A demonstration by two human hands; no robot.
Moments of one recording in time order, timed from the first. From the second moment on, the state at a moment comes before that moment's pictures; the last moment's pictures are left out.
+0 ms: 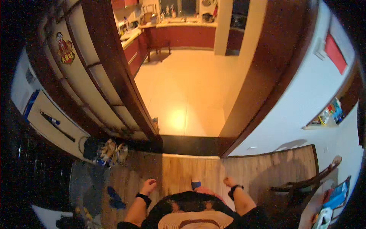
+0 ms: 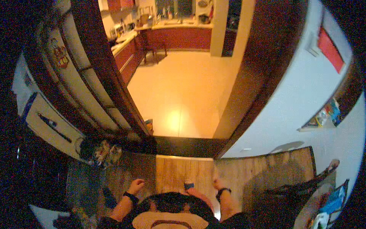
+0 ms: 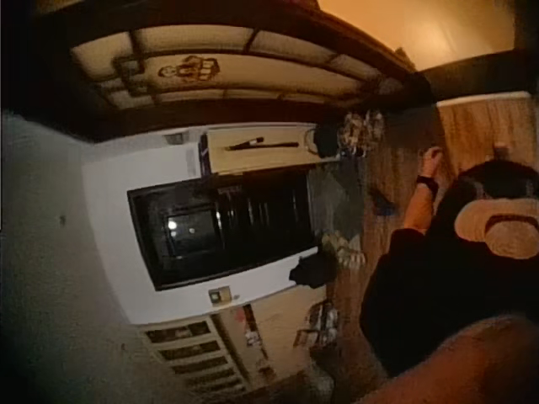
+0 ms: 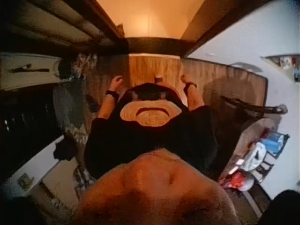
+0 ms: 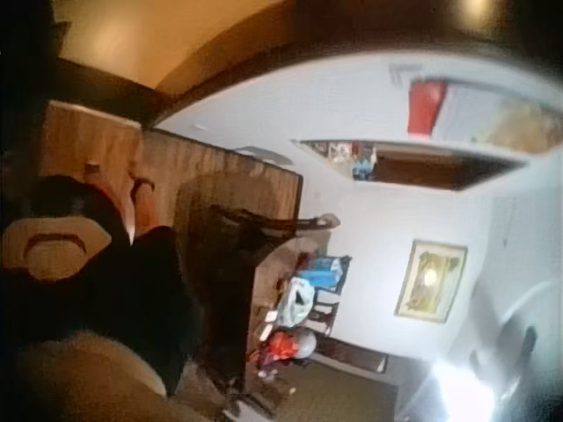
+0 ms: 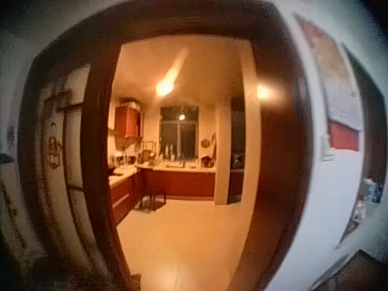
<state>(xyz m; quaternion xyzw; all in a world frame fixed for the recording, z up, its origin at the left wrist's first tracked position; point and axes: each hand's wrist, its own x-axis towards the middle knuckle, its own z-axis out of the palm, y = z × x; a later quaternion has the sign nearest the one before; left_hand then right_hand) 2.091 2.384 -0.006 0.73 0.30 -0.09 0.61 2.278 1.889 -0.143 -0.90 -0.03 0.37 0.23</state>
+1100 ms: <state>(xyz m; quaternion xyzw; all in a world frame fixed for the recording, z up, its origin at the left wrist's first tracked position) 2.203 2.428 -0.042 0.35 0.77 0.01 0.53 2.802 2.787 -0.004 -0.68 -0.57 0.24 0.40</state>
